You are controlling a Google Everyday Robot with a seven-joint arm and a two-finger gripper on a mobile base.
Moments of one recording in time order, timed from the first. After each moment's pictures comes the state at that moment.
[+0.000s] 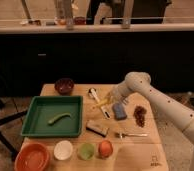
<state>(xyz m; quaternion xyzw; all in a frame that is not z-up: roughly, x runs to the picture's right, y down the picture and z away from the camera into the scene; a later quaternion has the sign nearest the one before) 0.083 0.056 0.876 -0.15 -0.29 -0.16 0.93</state>
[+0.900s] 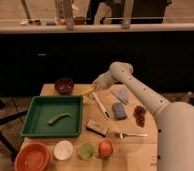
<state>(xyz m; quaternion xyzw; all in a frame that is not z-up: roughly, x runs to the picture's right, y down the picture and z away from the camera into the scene) 0.000 -0.016 0.933 -0.12 -0.32 -0.18 0.92</state>
